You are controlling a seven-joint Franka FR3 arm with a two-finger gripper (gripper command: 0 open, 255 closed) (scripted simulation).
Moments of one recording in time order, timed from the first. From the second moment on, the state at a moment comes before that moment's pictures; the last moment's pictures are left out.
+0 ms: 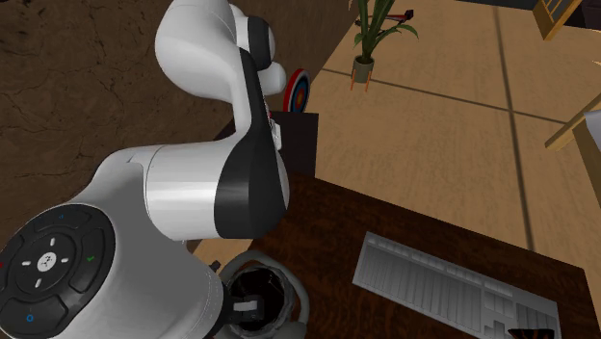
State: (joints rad) arm 0.13 0.56 0.02 -1.12 0.05 1.64 -0.02
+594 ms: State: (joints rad) arm 0.13 0.57 0.02 -1.11 0.05 1.63 -0.02
